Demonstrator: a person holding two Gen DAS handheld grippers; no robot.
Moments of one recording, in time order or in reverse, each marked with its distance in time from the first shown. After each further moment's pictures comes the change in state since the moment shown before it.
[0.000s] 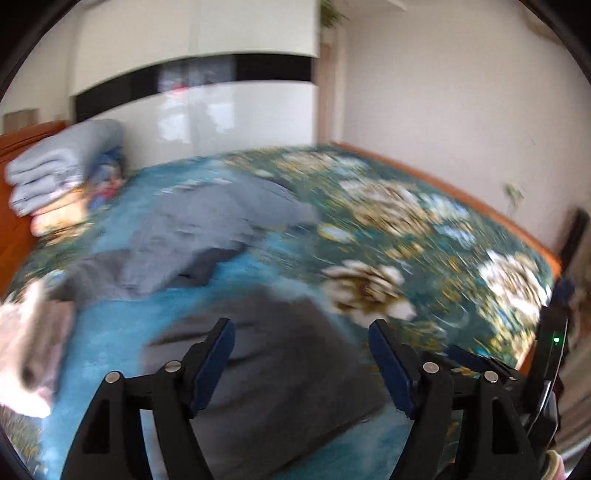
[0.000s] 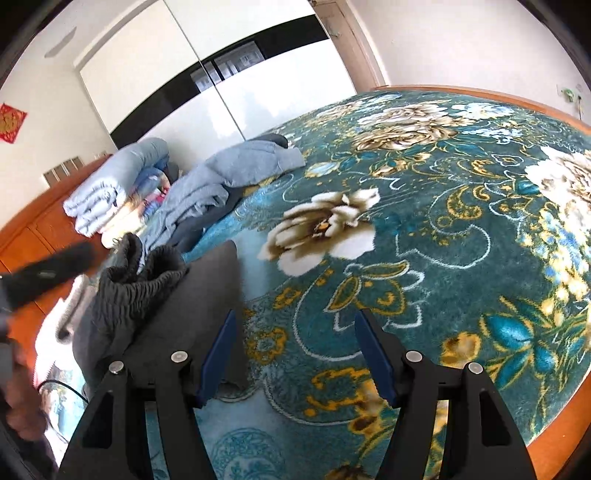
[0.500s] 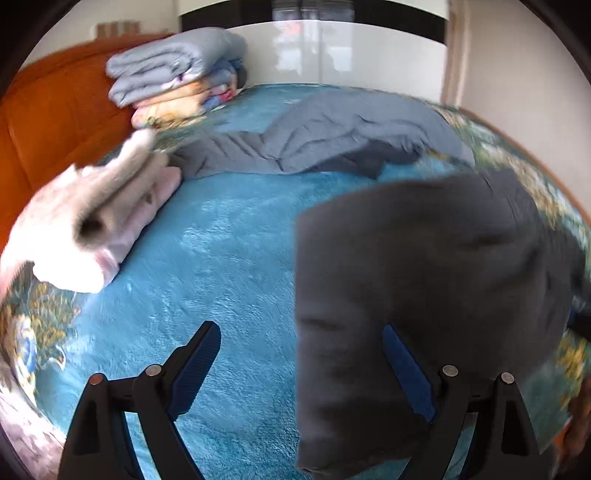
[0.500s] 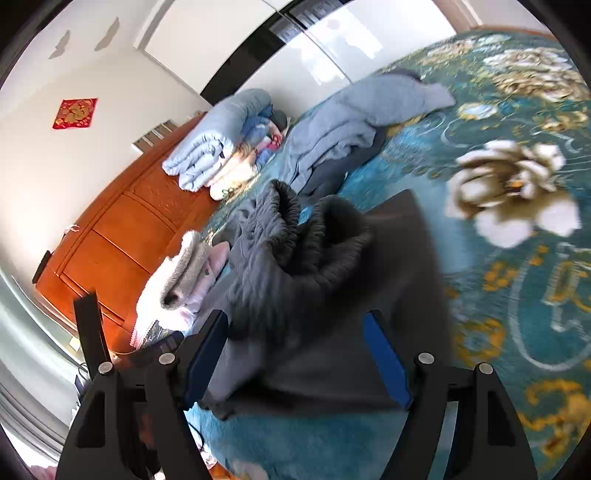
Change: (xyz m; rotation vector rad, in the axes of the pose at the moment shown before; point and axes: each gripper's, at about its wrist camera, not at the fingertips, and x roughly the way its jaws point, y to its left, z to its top) left arm 0.048 0.092 -0.091 -0.201 0.250 0.290; right arm 0.063 0.096 0.013 -0.015 0.270 0.461
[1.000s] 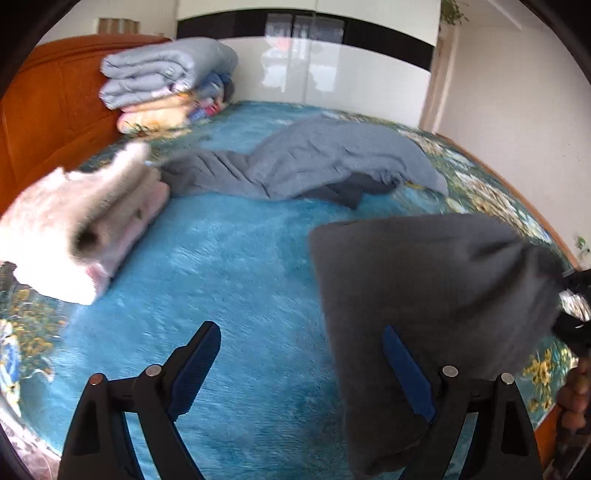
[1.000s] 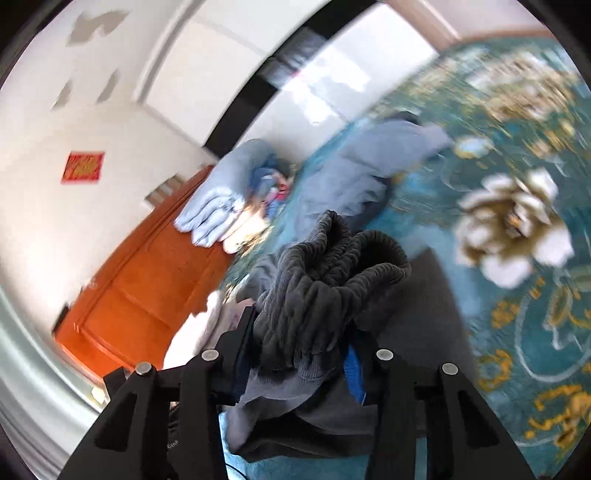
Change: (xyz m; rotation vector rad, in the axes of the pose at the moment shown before) left arm -0.011 0.021 0.004 -0.037 -0.043 -0.152; right arm -0.039 0.000 0.016 0.154 -0.177 0.043
